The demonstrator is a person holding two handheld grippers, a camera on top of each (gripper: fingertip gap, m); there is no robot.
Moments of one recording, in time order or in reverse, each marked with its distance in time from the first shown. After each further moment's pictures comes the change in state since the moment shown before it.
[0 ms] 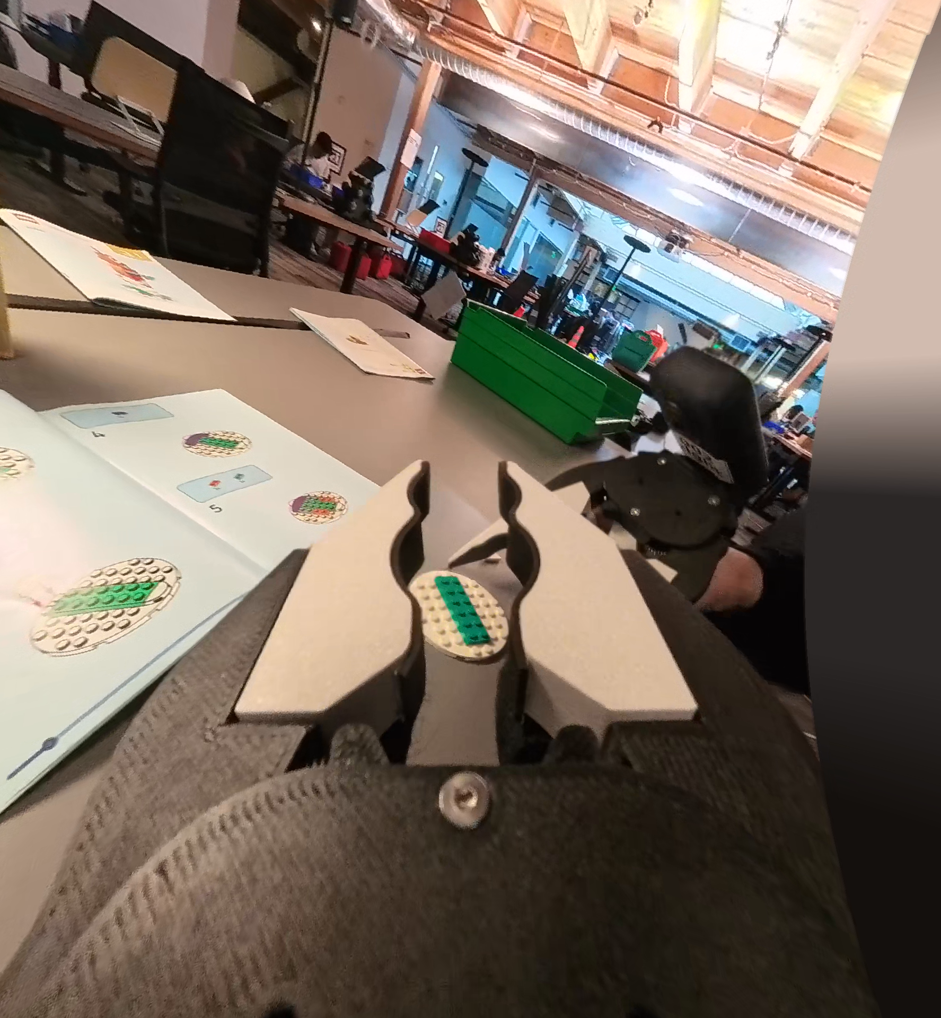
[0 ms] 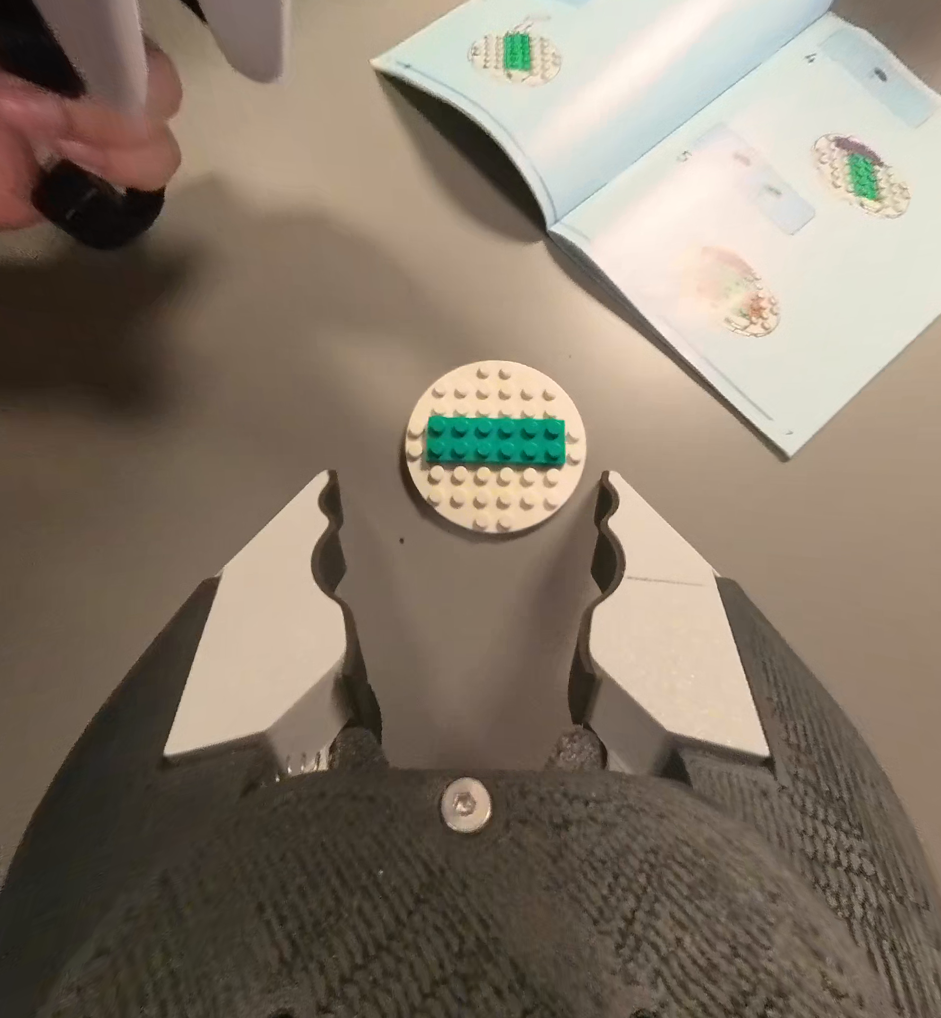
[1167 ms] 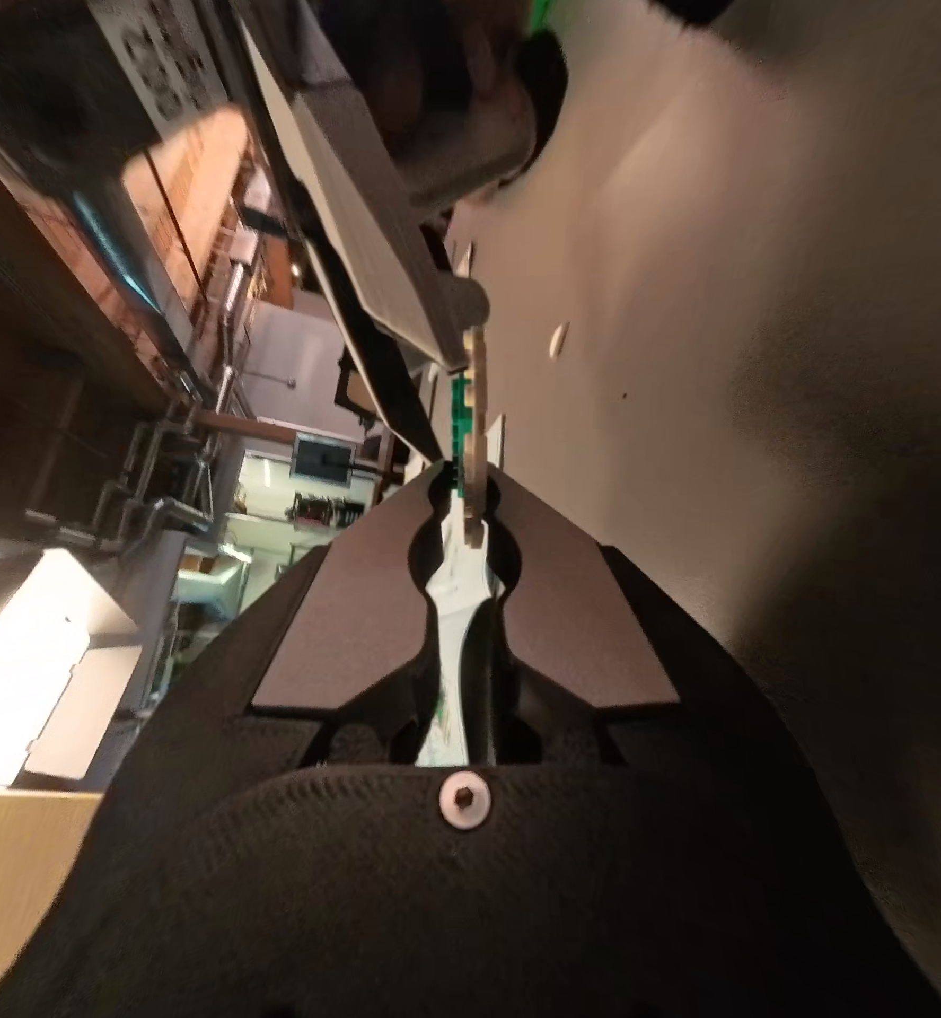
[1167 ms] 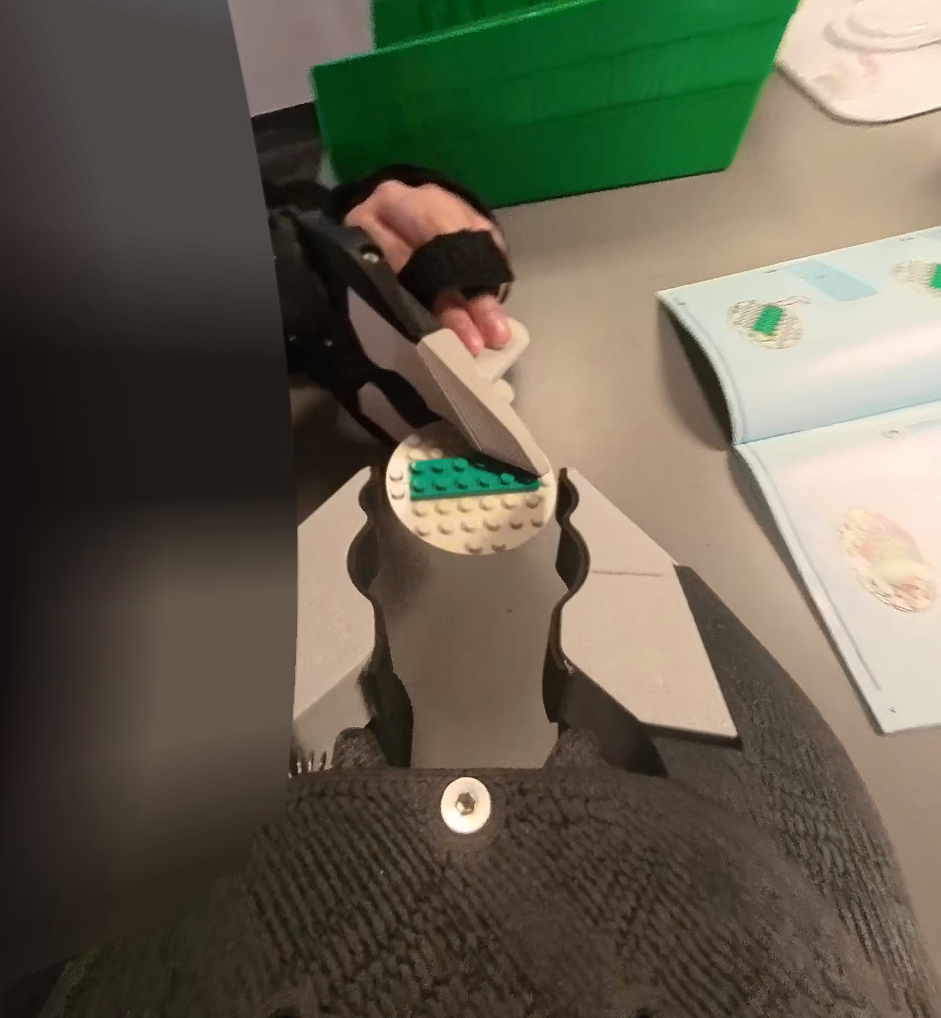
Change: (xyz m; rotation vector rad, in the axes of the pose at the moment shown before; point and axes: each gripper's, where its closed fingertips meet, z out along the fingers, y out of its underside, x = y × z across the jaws) left arm 0.028 0.078 0.007 -0.279 -0.174 1.677; right arm -0.053 -0.050 -0.048 0.191 -0.555 -0.214
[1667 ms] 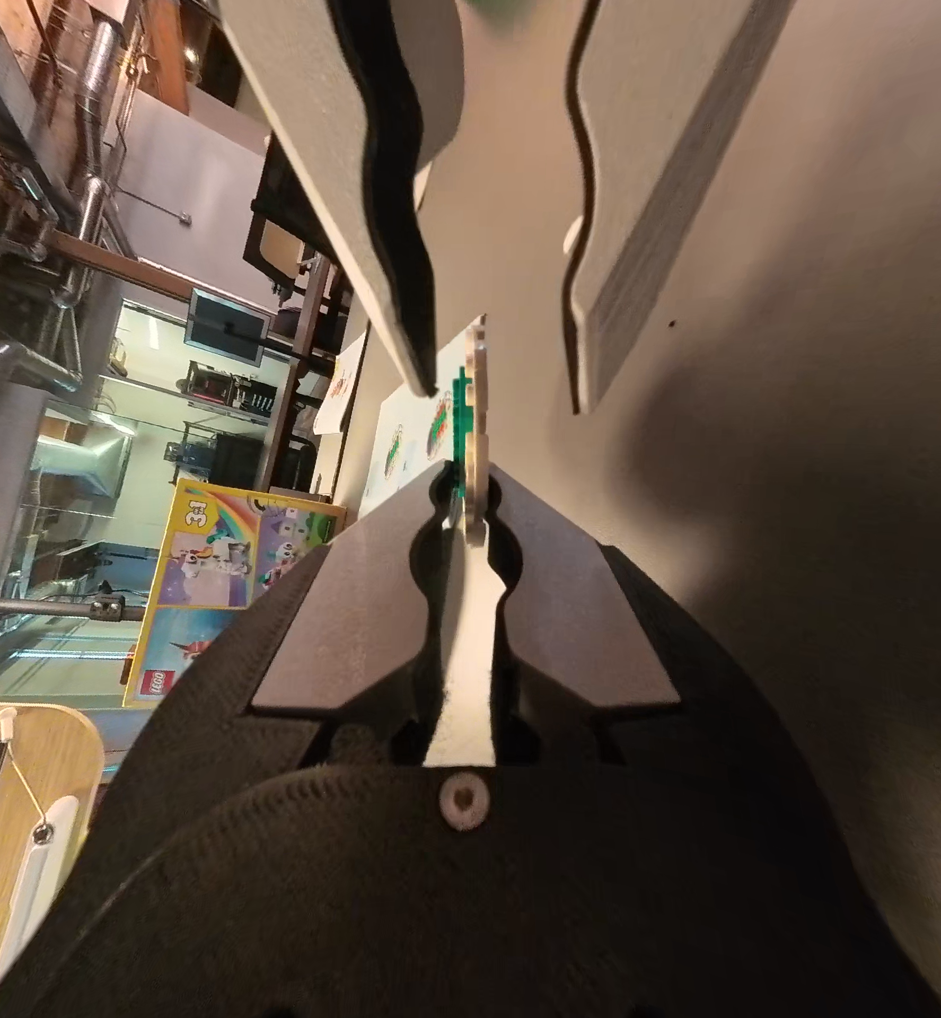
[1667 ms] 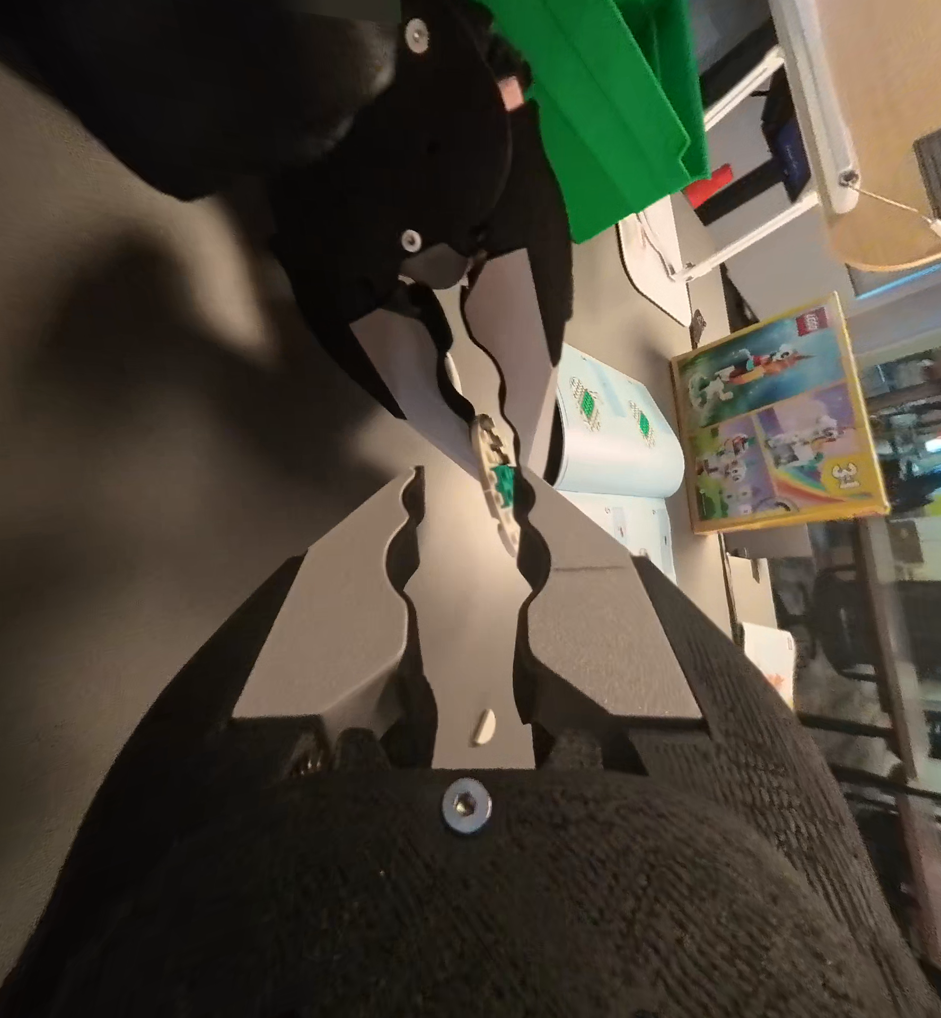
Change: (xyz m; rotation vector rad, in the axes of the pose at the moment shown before) left arm 0.007 0.037 0.010 -0.214 0.096 -0.204; right arm 0.004 0.003 0.013 -0.209 0.537 -0.741
